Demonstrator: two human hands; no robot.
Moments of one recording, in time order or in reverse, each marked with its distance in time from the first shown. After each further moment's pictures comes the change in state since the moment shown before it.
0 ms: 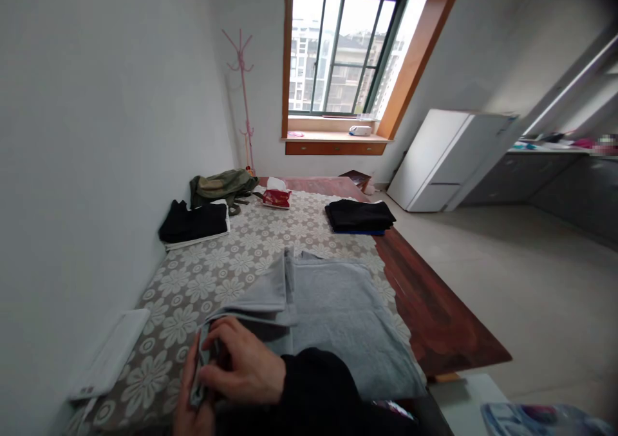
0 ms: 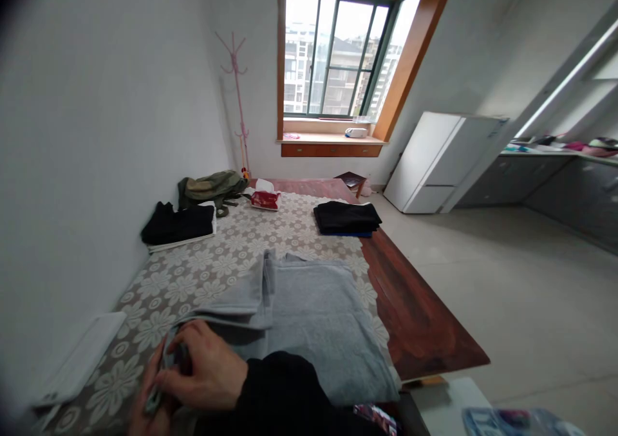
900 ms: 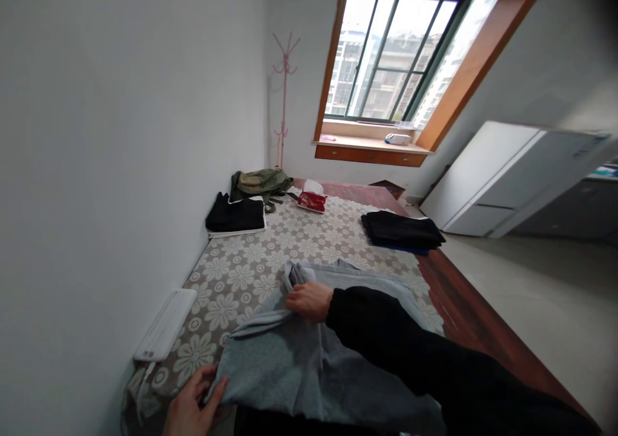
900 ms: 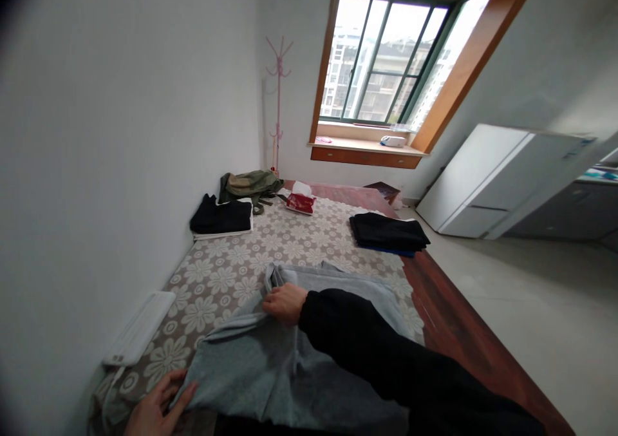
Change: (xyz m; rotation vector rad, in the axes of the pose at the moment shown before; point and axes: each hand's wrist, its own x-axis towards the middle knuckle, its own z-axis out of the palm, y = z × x) left_hand 0.018 -0.077 -0.082 0.001 -0.252 -0.448; right_hand 0.073 0.070 -0.093 -1.120 -0.761 -0.204
